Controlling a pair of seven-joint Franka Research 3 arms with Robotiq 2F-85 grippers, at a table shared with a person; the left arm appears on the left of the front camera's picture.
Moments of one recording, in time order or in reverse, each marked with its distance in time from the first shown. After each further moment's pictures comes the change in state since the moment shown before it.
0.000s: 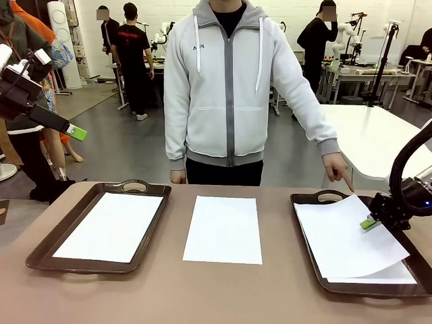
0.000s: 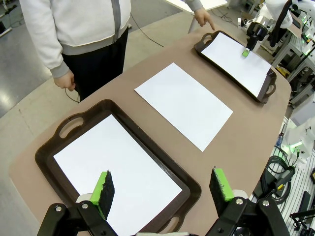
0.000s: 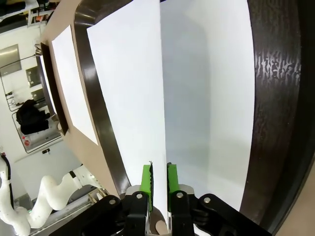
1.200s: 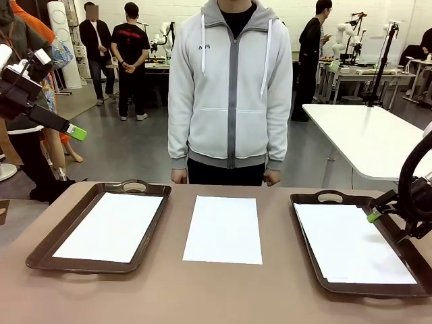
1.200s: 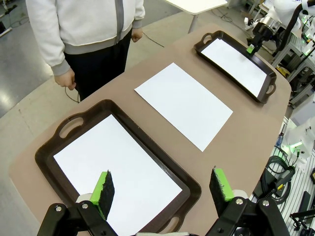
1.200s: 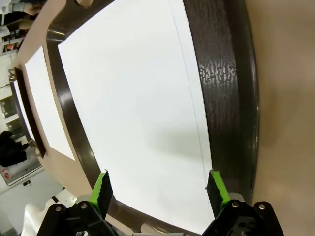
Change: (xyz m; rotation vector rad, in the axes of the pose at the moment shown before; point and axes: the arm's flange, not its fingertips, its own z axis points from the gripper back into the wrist) left arm 0.000 0.000 0.000 0.000 0.000 0.000; right arm -0.029 0.005 0.014 -0.162 -0.118 -0.066
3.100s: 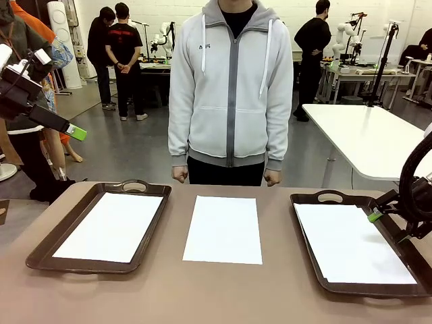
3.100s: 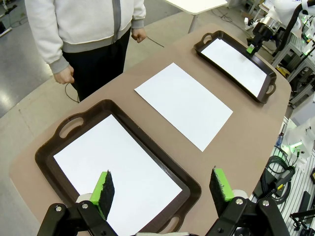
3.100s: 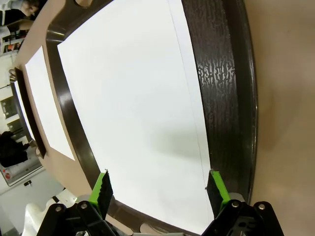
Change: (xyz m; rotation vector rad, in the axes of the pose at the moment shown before) left arm 0.000 0.000 0.000 0.000 0.000 0.000; right arm 0.000 -0.005 -0.001 0.001 0.002 -0.008
